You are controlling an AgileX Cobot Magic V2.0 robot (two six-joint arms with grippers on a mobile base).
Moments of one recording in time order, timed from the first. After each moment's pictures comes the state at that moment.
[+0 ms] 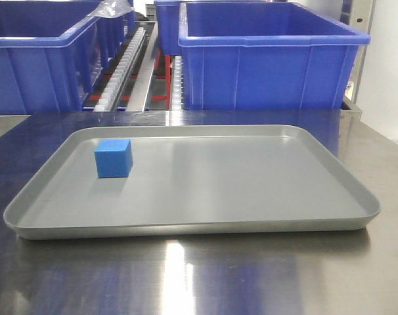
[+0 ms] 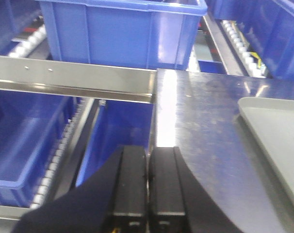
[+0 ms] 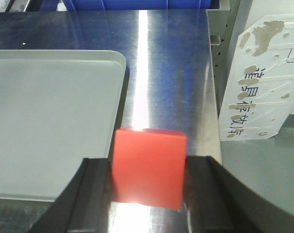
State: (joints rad) left arm -0.03 0.02 0.00 0.15 0.22 -0.29; right arm 0.26 0.60 -0.51 -0.08 0.49 0.26
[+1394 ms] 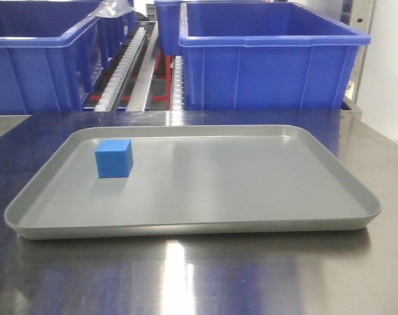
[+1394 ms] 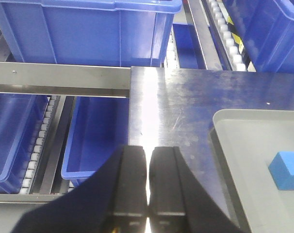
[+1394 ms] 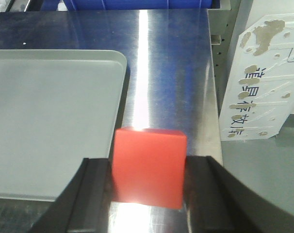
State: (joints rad) left arm -0.10 0.61 -0.41 0.16 0.21 -0.29; right arm 0.26 0.60 -0.51 -0.08 0.49 0.26
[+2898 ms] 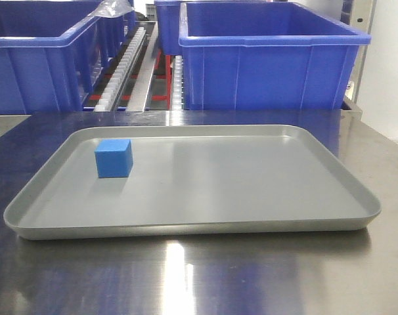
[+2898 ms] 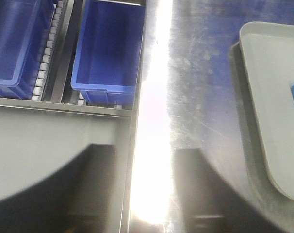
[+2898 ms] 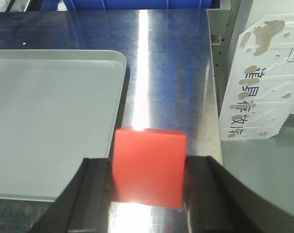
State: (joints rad) left arm -0.10 0.61 -0.46 0.09 0.58 -0.29; right arm 0.26 0.60 -0.51 -0.08 0.49 0.26
